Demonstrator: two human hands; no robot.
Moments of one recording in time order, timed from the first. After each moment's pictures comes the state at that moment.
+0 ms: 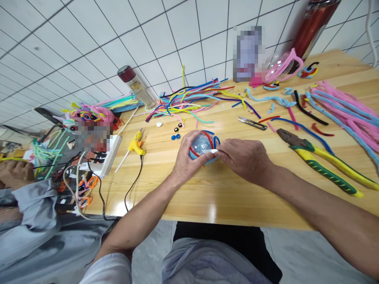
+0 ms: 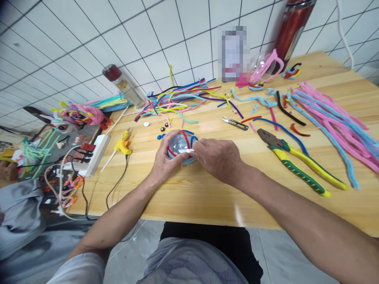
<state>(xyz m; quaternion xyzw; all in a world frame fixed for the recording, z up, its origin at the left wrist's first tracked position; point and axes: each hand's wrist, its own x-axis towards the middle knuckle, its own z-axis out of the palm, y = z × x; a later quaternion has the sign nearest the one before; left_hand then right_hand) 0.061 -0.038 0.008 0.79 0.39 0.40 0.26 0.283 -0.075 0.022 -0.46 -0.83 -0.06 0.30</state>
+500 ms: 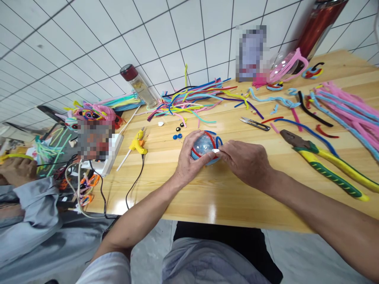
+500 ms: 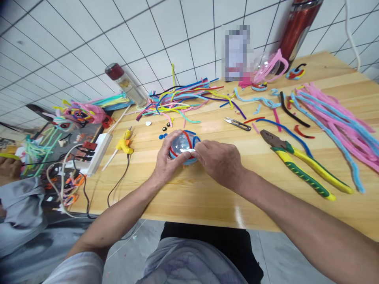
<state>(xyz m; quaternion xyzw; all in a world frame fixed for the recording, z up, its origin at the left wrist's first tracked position) 0.065 -0.040 0.003 0.79 0.36 0.44 0.24 0.276 -0.078 0.015 -0.45 -0.81 -0.13 0.35</state>
